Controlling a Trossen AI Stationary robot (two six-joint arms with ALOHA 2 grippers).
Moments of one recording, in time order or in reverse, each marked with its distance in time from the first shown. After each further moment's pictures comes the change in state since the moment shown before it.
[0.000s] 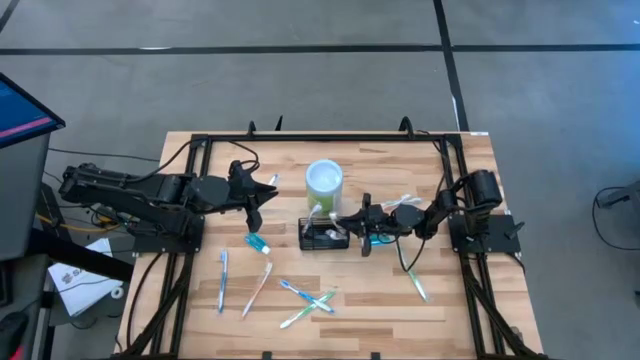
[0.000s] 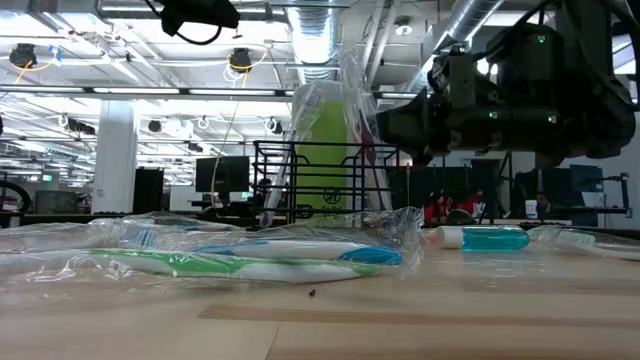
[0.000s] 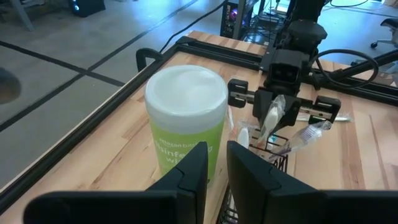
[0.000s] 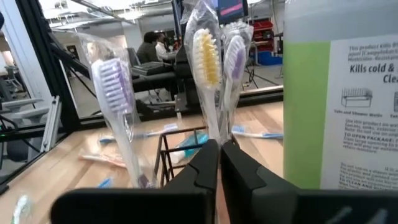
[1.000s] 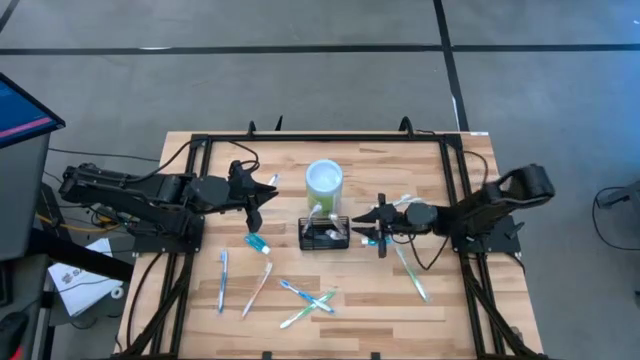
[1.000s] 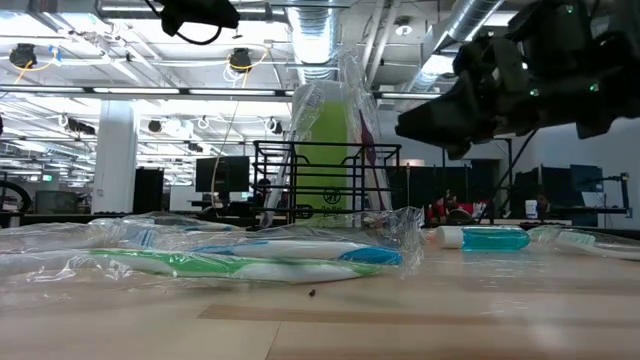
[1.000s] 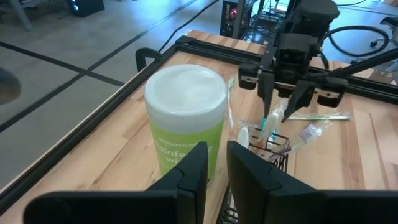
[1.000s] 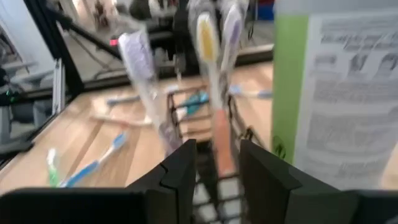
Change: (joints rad) left arm 0.000 0.000 0.000 -0.002 0.002 0.004; right arm 0.048 -0.419 -0.114 -0.514 0.027 0.044
